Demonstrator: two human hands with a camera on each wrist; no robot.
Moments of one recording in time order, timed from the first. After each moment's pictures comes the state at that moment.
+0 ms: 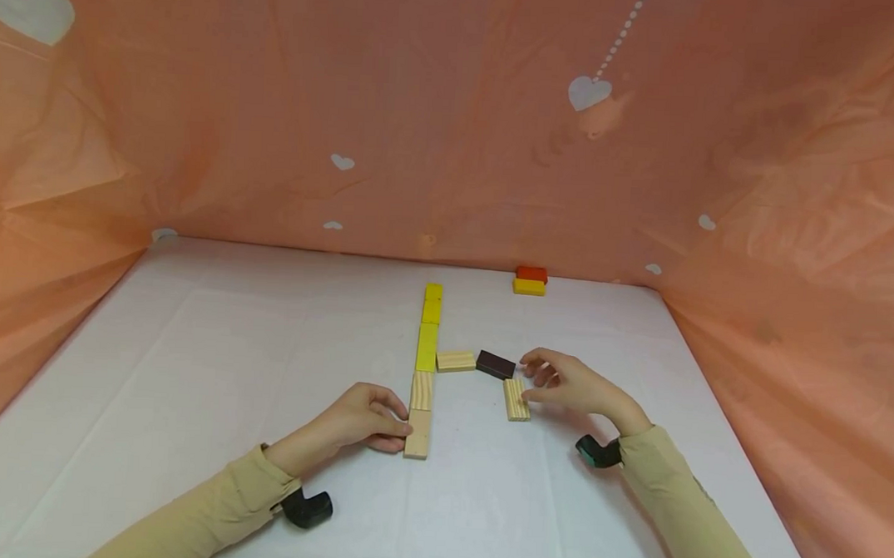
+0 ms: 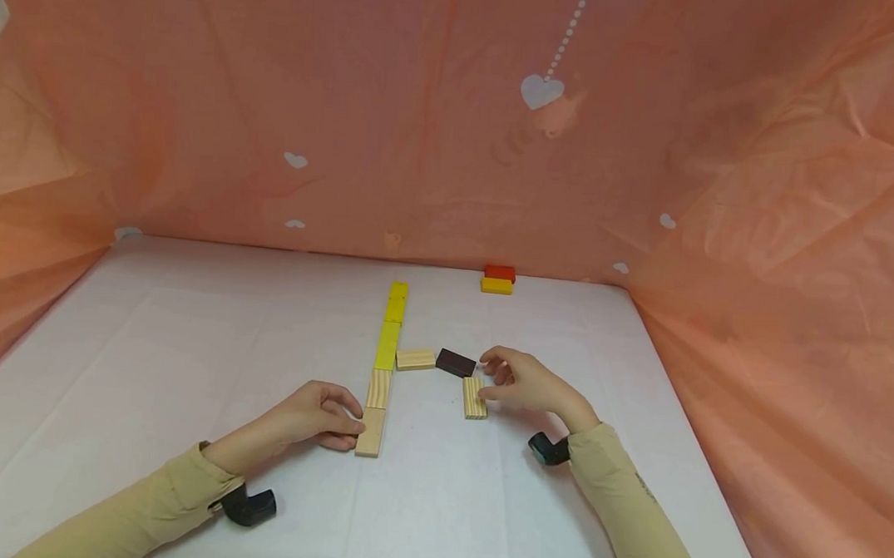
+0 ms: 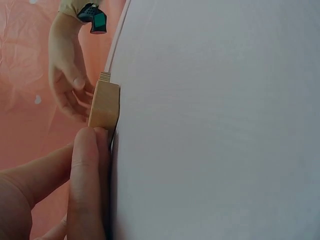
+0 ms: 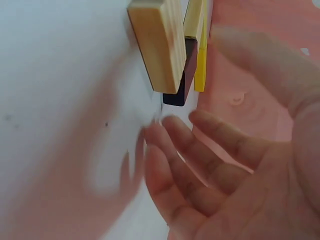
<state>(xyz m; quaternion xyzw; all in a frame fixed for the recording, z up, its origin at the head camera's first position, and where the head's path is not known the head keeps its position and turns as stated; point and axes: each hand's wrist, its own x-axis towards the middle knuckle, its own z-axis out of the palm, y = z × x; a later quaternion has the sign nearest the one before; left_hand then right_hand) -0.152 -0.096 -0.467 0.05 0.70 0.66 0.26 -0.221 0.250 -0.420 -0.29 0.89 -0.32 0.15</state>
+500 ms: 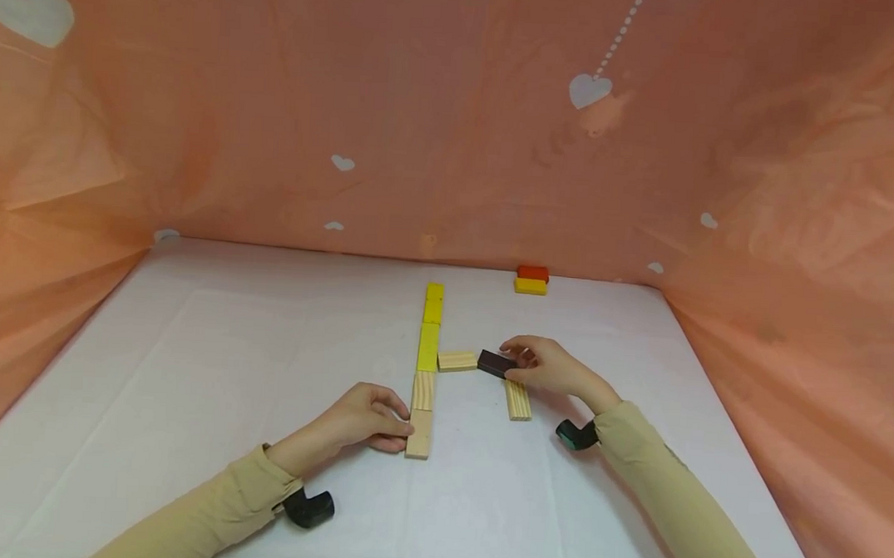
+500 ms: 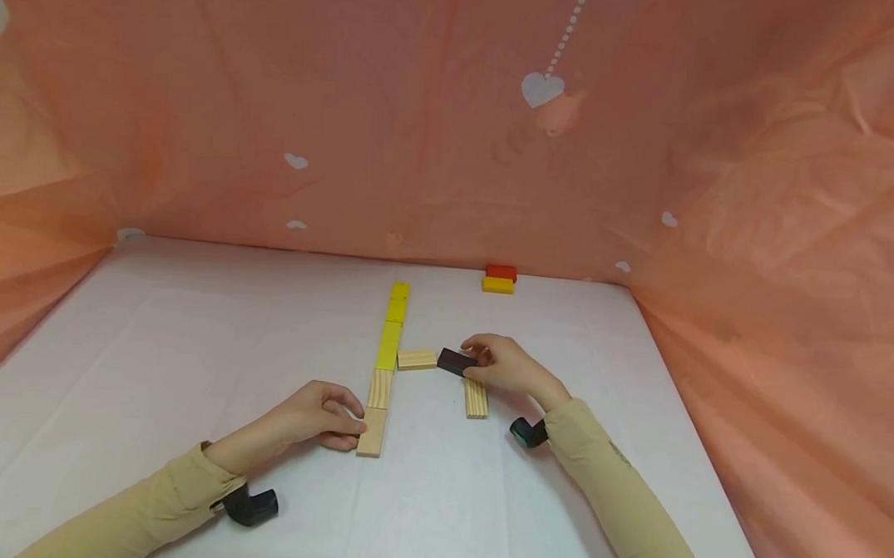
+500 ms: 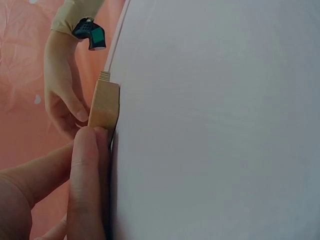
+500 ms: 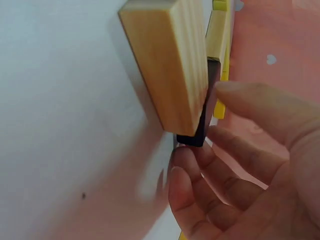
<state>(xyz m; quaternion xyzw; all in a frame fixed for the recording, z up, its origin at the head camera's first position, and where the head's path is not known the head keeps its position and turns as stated) -0.153 -0.096 -0.470 0.05 0.70 0.66 0.26 -0.243 0.224 -0.426 -0.28 0.90 -0.31 0.13</state>
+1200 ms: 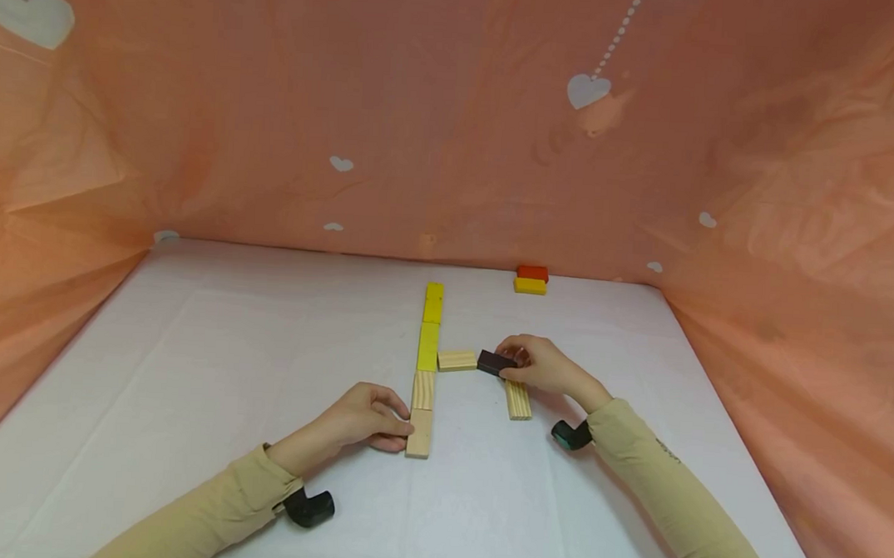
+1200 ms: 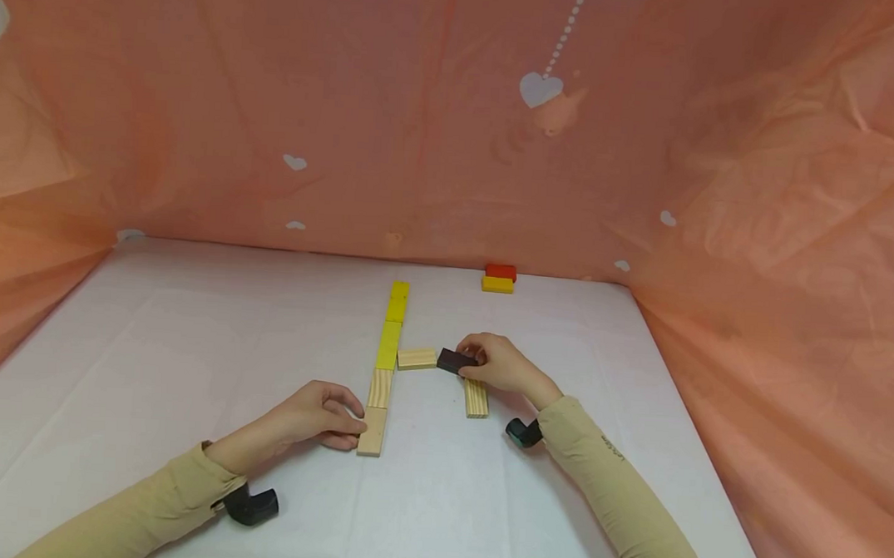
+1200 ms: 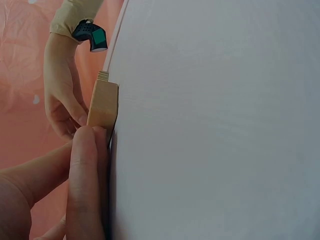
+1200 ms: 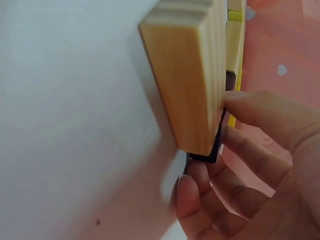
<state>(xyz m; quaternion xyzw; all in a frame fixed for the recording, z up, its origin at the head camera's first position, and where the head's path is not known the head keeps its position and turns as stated) -0.155 -0.095 -0.470 0.04 0.71 0.66 0.26 -0.245 0.214 -0.429 -0.28 0.90 -0.31 0.11</state>
